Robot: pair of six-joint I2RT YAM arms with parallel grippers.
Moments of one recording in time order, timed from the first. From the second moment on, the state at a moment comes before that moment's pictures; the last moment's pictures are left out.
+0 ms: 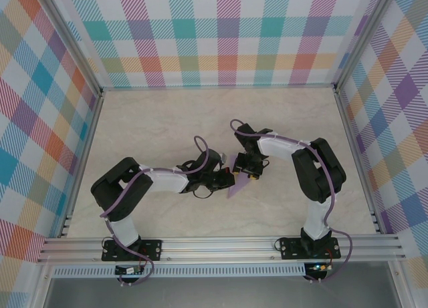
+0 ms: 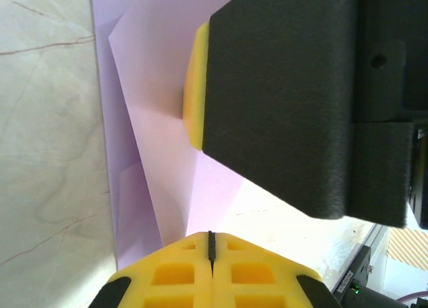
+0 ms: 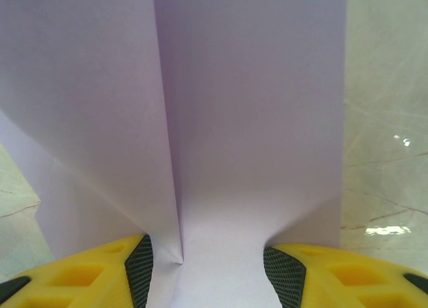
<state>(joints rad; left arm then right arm) -0.83 1.76 0.82 0.17 0.34 -0.99 0.57 1.91 1.19 -0.78 -0.16 0.83</state>
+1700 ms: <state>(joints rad) -0.83 1.82 0.86 0.10 0.31 -0.98 0.56 1.77 1.17 -0.78 -0.20 0.76</state>
